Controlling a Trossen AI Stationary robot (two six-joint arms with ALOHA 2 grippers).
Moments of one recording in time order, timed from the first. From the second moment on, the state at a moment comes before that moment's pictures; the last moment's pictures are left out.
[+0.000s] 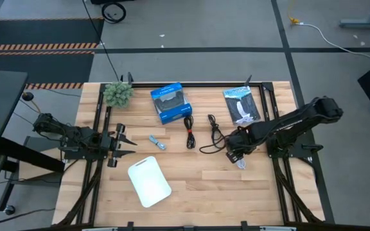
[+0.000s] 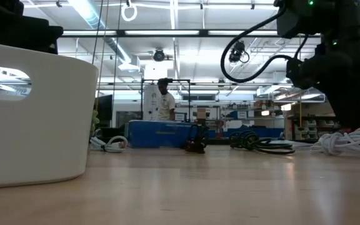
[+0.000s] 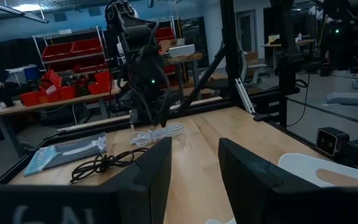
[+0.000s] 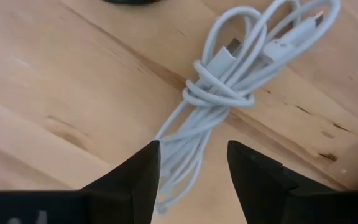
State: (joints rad) left arm -0.38 0.01 0.01 0.09 -0.23 0.16; right arm 0.19 1.35 0.76 -0.92 -0.04 1.22
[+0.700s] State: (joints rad) left arm -0.38 0.01 0.01 0.09 -0.23 0.16; right arm 0.19 1.51 0.76 -0.85 -0.04 1.16
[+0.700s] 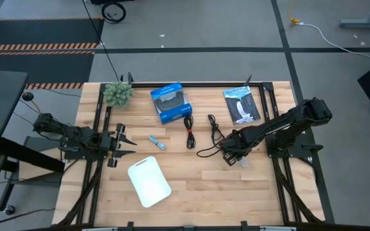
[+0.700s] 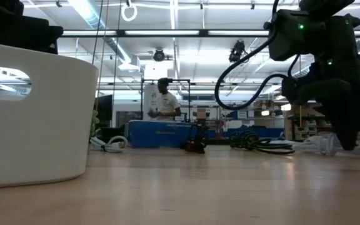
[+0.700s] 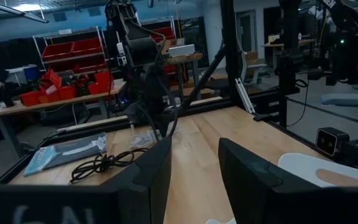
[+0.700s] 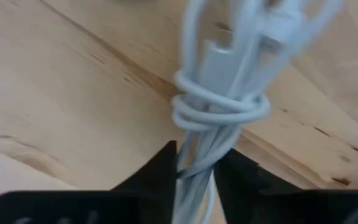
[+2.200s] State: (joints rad) left arm -0.38 0.01 0.01 0.09 -0.23 0.16; right arm 0.21 1.99 1.35 0.26 -0.02 -0.42
